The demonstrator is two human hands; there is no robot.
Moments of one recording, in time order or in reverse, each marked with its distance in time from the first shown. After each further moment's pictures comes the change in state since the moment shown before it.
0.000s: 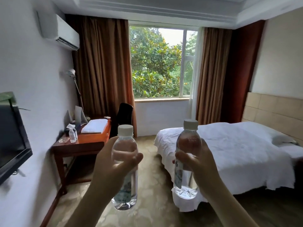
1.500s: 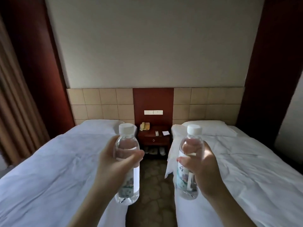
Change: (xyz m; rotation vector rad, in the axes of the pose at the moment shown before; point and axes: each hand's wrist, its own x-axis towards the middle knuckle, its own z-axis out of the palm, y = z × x) left_hand 0.447 -0.252 0.674 -0.627 -1.106 0.003; right_hand 0.350 0.275 -0.368 -0.581 1.192 0.128
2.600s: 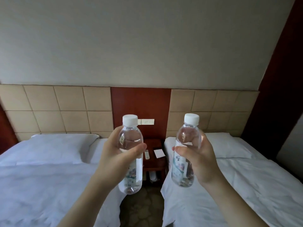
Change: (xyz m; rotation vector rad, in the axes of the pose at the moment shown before) left_hand 0.652 -0.316 0.135 -0.128 -0.215 -0.029; right_hand 0.646 0.270 0.122 -0.024 0.066 0.049
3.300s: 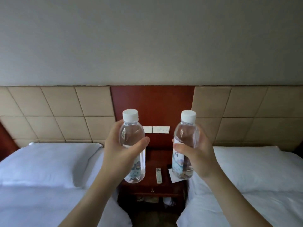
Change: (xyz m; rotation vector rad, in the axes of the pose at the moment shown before) left_hand 0.366 -0.204 0.072 0.197 0.209 0.004; right_hand 0.398 0.203 0.019 -0.003 -0.149 -0.002
